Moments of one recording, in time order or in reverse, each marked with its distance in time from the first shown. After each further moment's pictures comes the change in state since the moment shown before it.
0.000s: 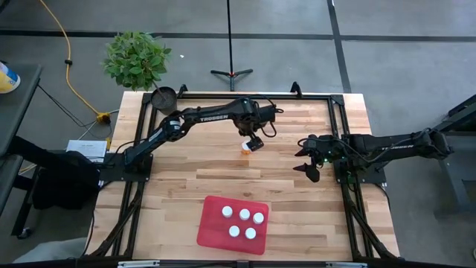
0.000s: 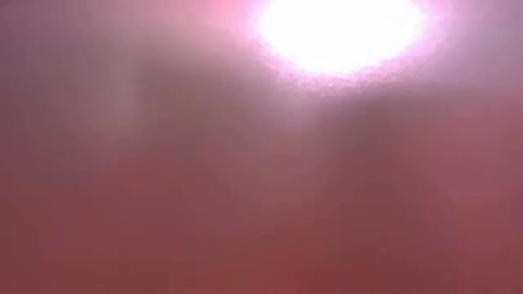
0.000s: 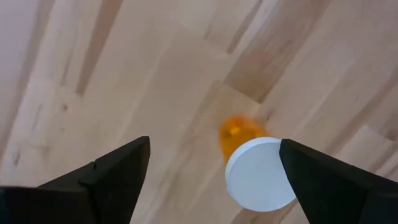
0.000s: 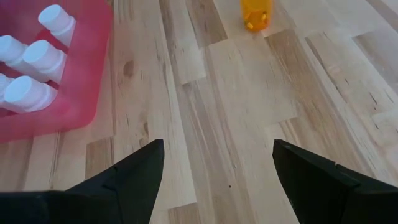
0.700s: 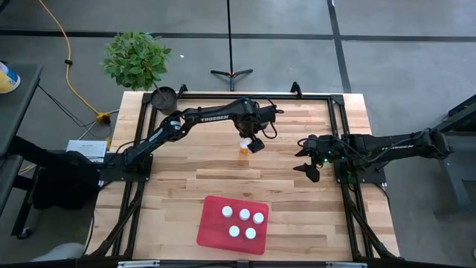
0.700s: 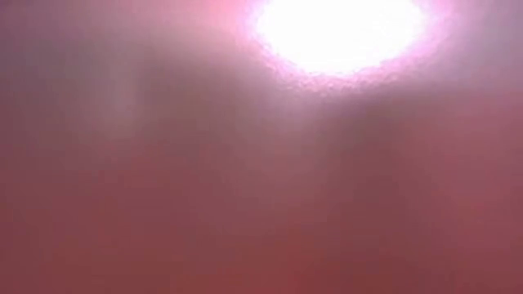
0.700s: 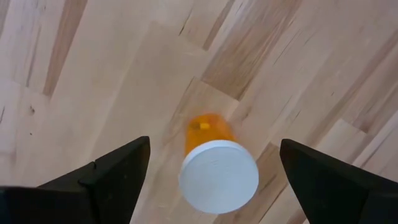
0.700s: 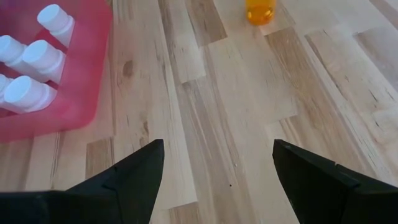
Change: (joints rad) left arm 0.000 0.004 -0.001 0.011 0.076 0.007; right arm 0.000 0.000 0.000 -0.003 -0.001 0.010
